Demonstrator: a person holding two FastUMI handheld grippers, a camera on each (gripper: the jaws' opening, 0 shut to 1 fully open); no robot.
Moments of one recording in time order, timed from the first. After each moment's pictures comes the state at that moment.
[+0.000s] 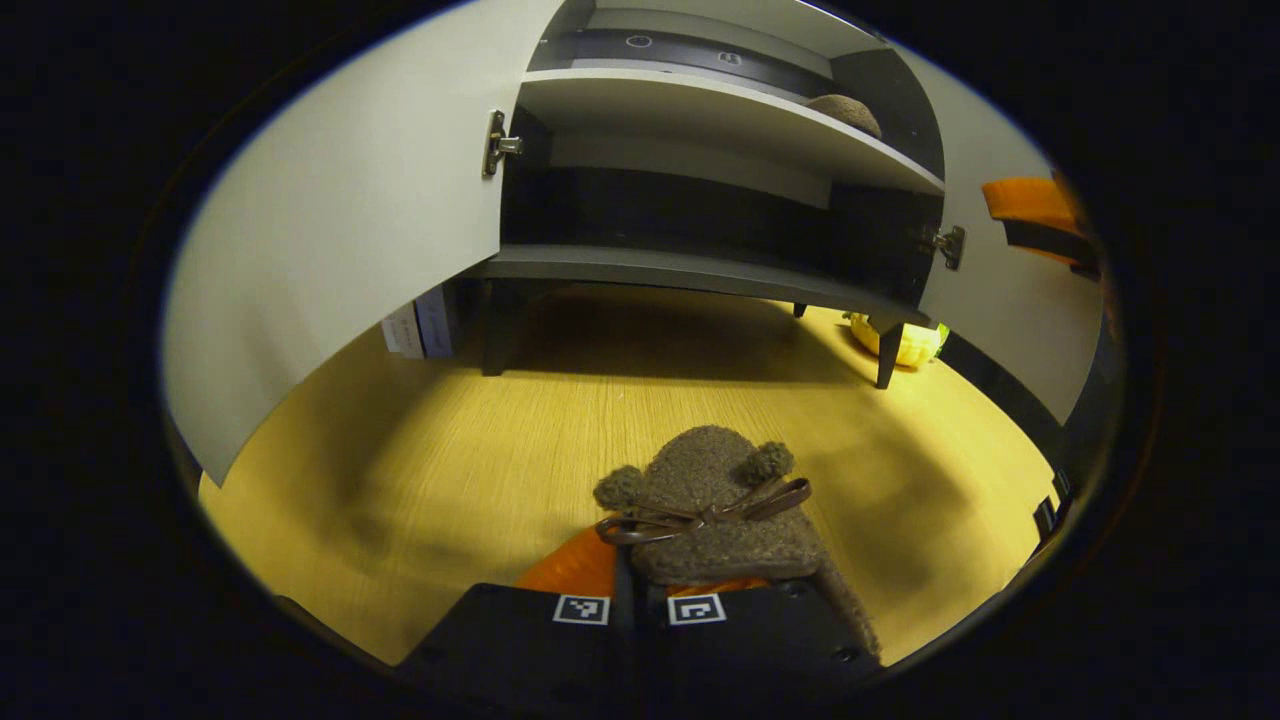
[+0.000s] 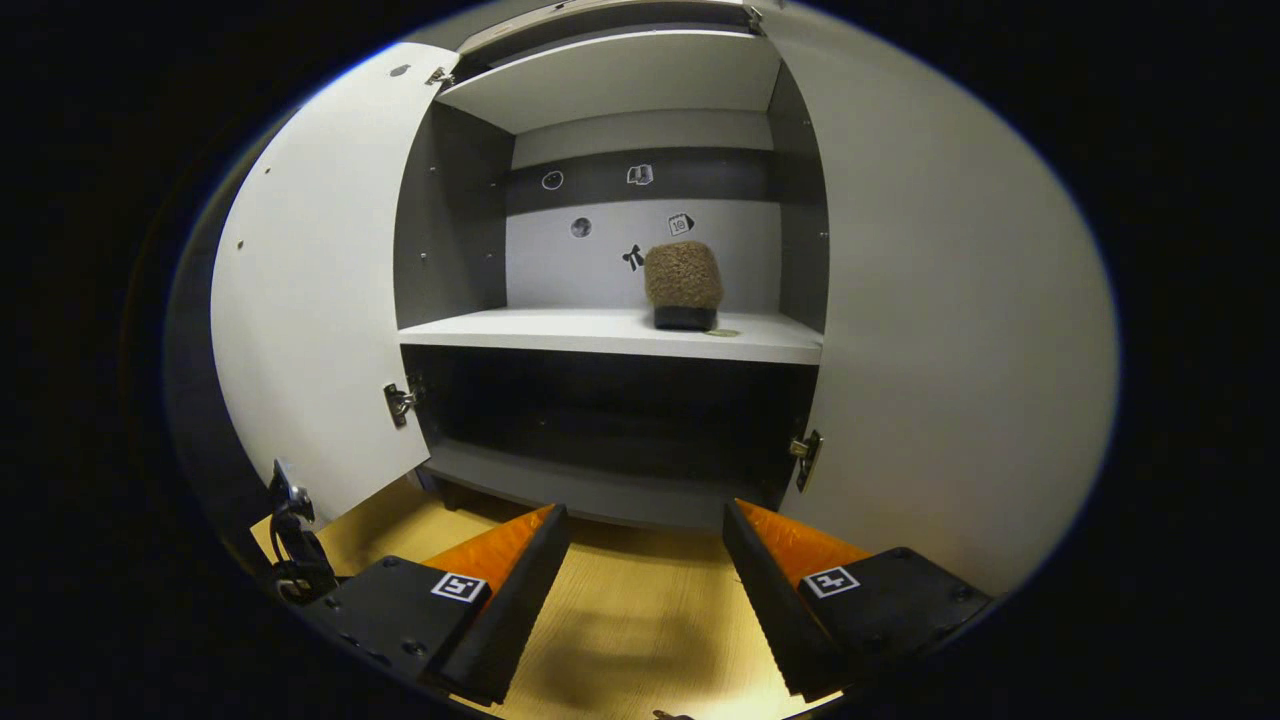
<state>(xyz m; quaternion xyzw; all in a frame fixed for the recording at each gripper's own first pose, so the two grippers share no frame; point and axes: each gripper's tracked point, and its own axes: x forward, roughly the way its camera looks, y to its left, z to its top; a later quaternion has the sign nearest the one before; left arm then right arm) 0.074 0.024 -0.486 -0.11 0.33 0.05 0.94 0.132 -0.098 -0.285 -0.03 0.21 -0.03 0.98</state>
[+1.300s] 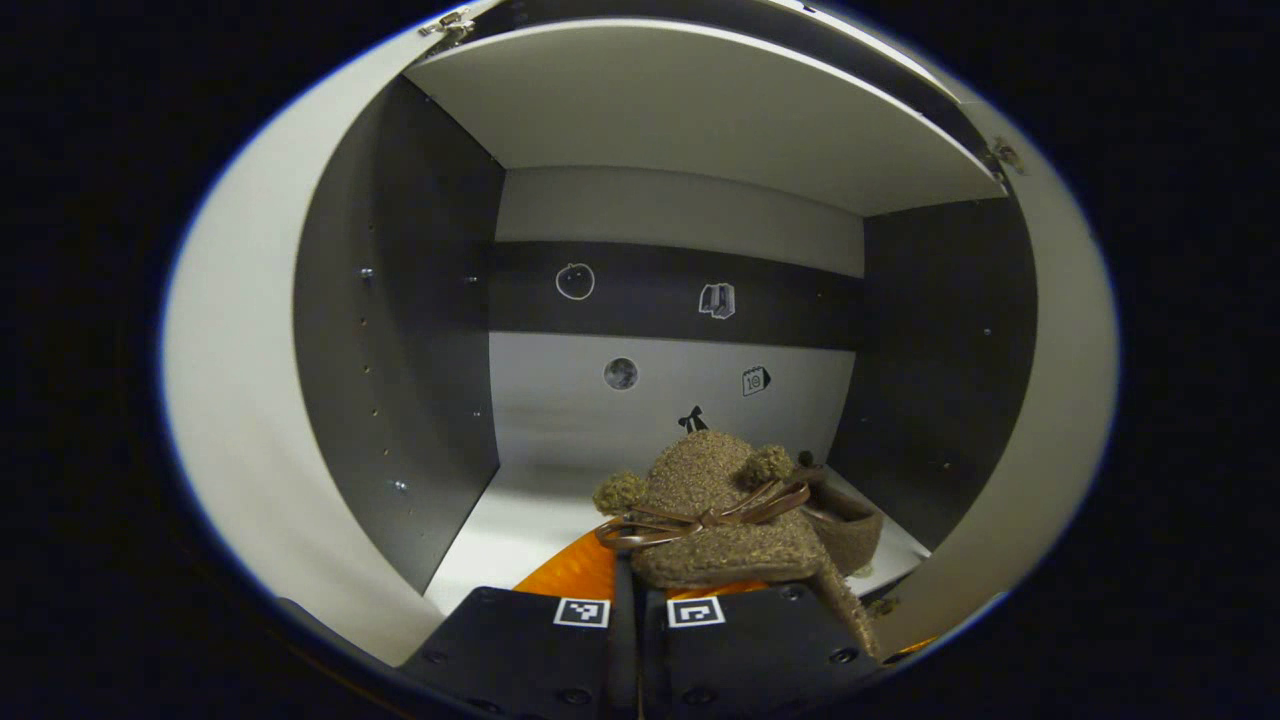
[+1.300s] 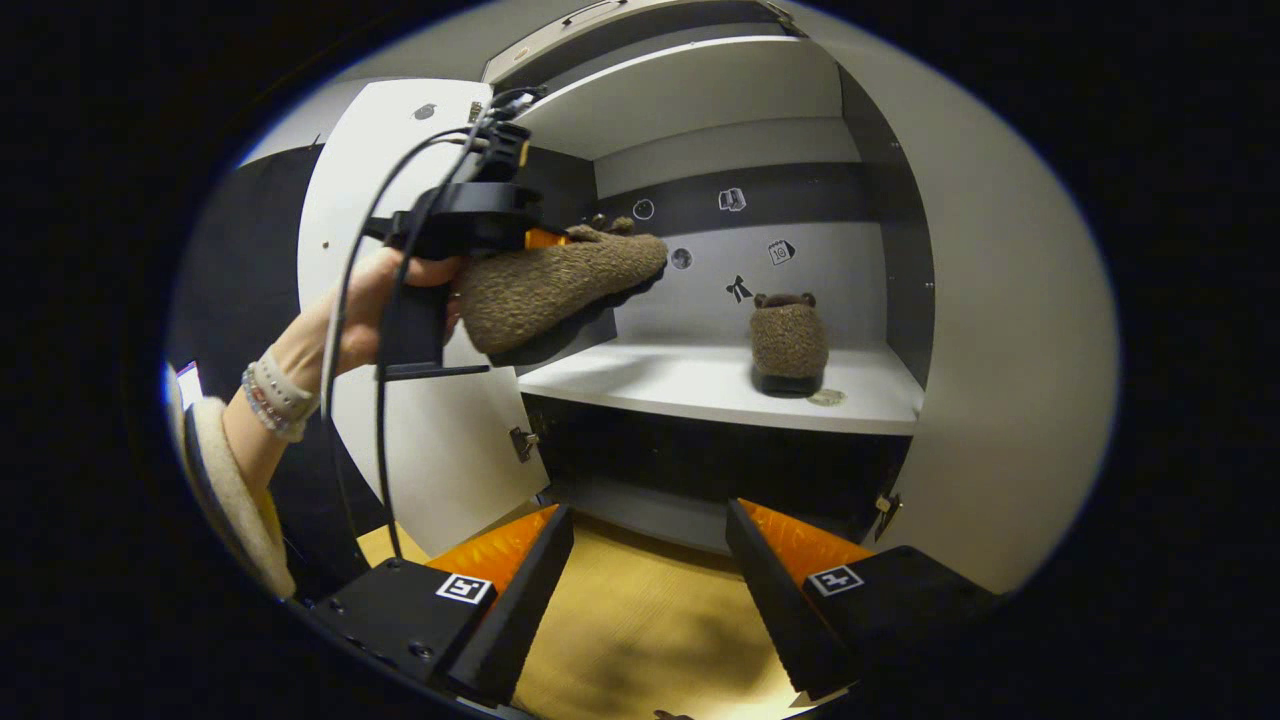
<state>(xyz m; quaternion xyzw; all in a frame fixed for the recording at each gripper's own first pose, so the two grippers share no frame) 0.377 0.078 -0.106 -0.05 0.19 0.07 0.98 0.144 -0.045 -0.211 0.03 0.21 0.13 0.97</state>
